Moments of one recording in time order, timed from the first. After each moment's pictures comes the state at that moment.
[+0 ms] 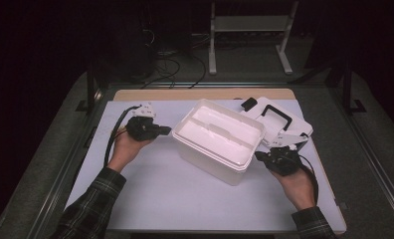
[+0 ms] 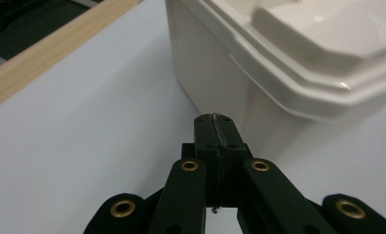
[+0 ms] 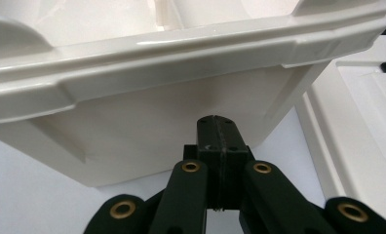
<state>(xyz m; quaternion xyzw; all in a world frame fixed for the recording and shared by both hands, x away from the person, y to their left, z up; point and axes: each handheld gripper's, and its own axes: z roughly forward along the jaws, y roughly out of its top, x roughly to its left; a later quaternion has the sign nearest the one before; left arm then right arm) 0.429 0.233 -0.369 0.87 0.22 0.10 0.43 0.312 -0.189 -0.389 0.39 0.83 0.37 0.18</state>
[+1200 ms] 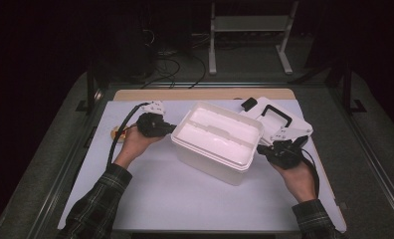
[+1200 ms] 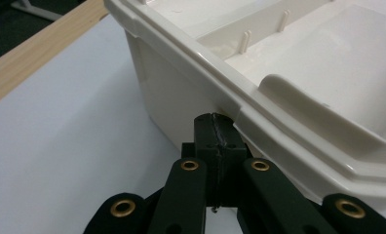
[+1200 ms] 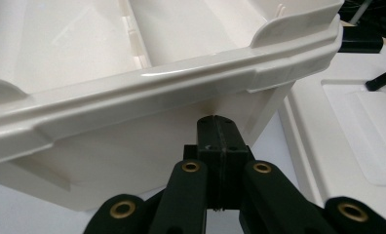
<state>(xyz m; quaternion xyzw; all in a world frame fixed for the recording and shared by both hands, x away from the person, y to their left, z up) 0.438 0.212 -0.372 0.88 0.17 0.06 0.44 0.325 -0.196 -0.382 0.38 0.82 0.39 0.18</state>
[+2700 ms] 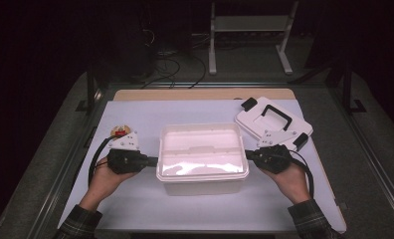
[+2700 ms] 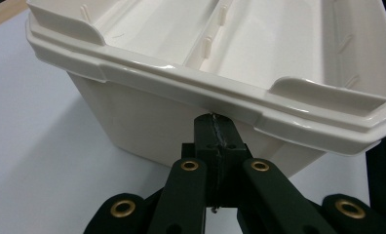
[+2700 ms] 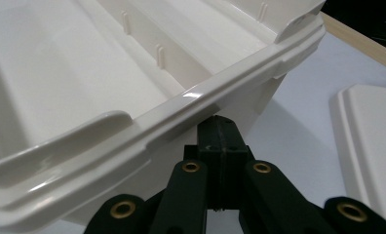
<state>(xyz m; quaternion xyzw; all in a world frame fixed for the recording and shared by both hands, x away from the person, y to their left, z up) 0.323 0.264 -0.364 0.88 0.17 0.05 0.43 0.313 -0.164 -0.372 0.29 0.85 0.41 0.16</state>
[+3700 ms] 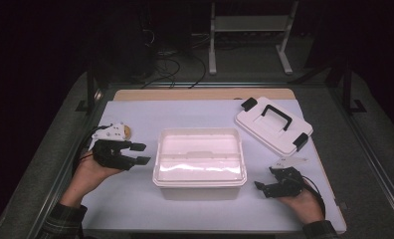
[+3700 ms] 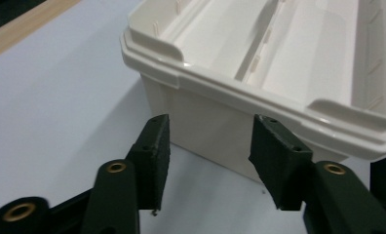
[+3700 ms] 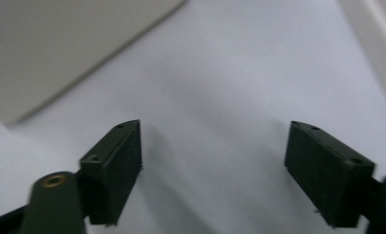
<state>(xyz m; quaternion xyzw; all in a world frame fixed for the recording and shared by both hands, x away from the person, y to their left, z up) 0.332 0.285 -0.330 0.89 0.19 0.07 0.41 0.284 -0.209 -0.453 0.40 0.84 0.34 0.14</state>
